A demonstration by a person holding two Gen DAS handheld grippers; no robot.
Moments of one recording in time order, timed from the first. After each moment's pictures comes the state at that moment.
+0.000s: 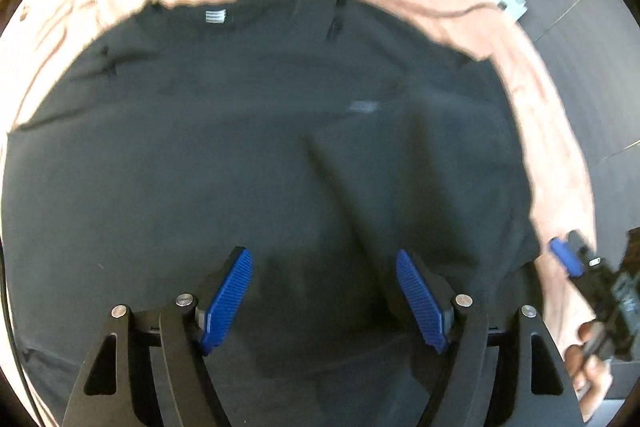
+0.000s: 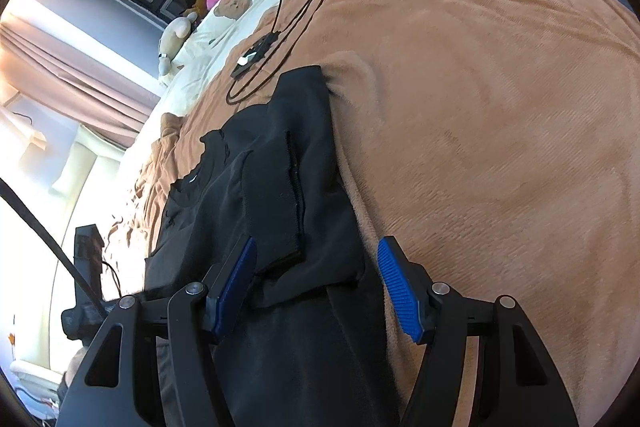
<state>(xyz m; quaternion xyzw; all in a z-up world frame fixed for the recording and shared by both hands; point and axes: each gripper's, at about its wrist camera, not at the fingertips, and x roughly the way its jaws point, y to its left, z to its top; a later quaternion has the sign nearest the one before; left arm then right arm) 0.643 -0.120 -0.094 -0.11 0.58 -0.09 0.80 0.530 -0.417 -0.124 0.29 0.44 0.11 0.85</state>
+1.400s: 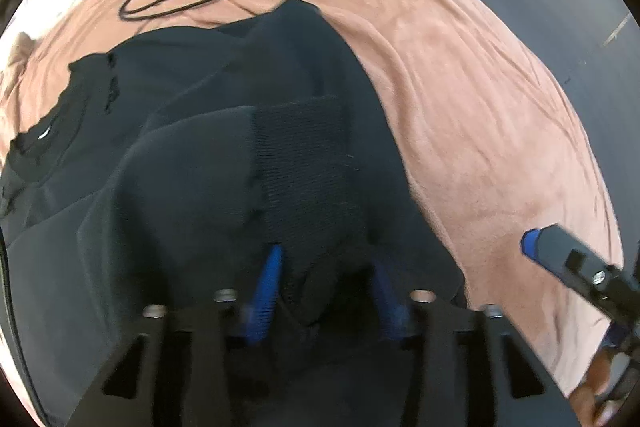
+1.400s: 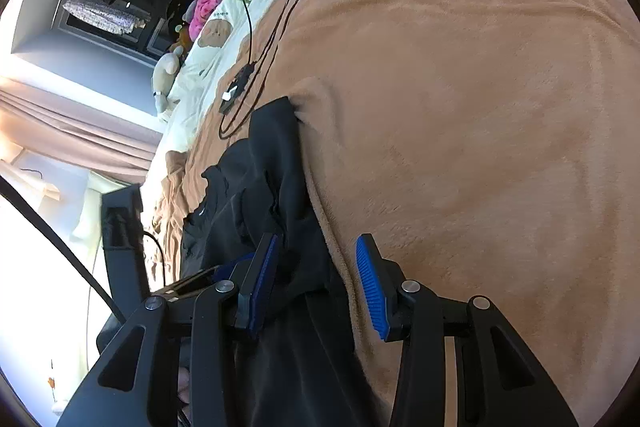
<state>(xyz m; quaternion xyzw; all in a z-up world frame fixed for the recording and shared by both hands) 0.677 -0.297 -0.103 0.02 0.58 -0.18 0.79 0.536 -0.457 -0.134 0.37 0.42 0.10 0.82</state>
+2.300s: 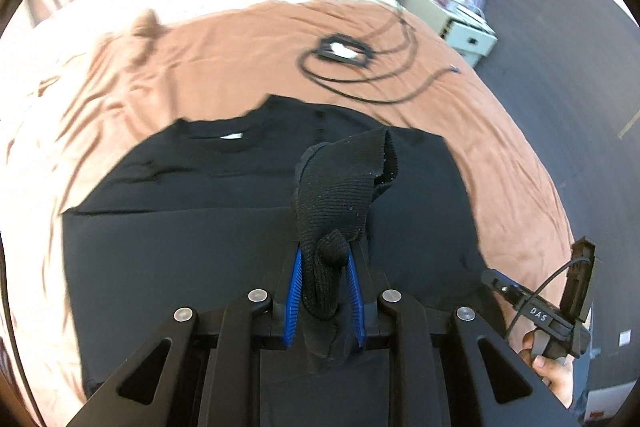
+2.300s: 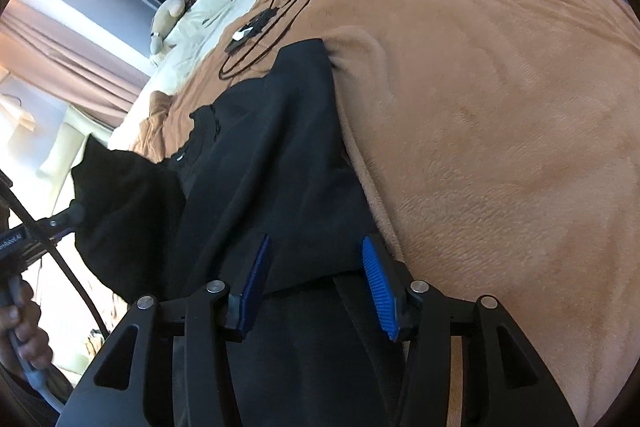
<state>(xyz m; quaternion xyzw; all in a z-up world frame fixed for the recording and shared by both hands) 0.638 -0.094 0.005 -0.08 0.50 -0.09 0.86 0.563 -0.389 -0.135 0.25 0.46 0.10 0.84</state>
